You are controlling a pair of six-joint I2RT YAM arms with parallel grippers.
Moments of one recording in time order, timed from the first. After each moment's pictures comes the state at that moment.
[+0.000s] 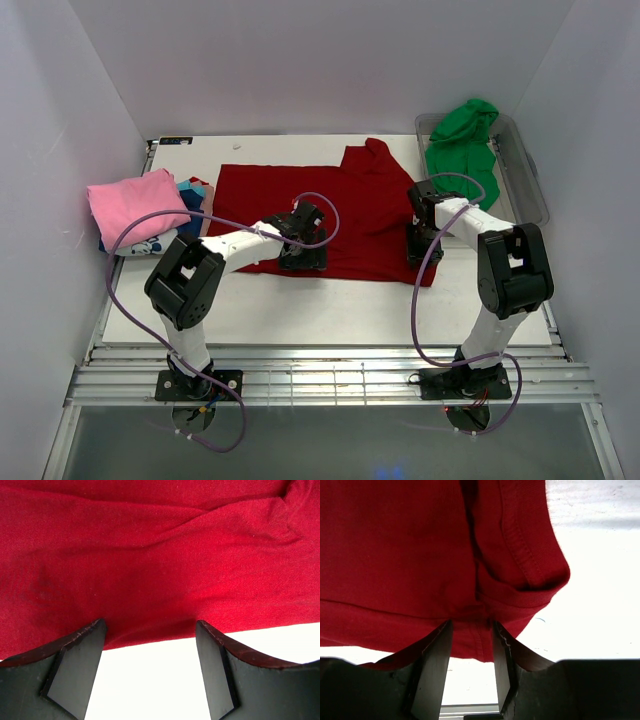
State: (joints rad) left arm -0.69 1.82 1.17 -0.48 -0.09 -0.59; right arm 0.28 1.77 1.16 -0.81 0.06 0.25
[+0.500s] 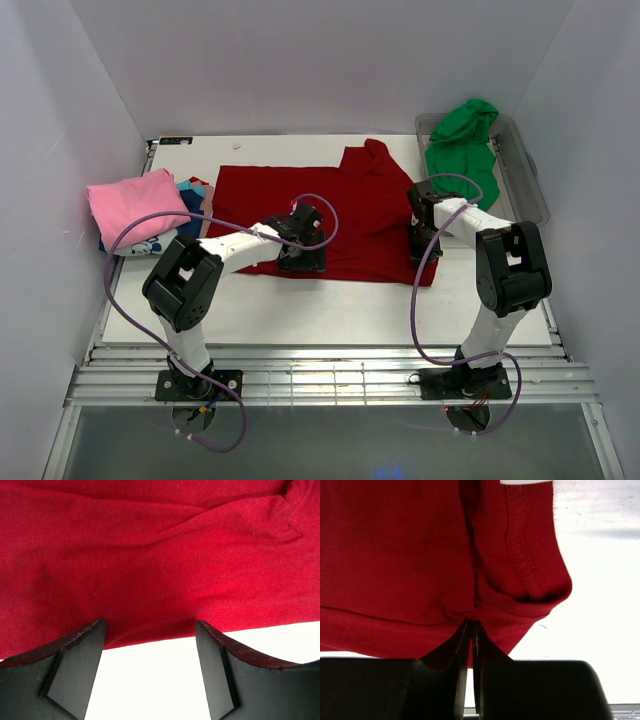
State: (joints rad) left arm -0.70 1.80 1.15 -0.48 -0.09 -0.60; right arm 0.27 1.79 1.16 -0.80 0.05 0.22
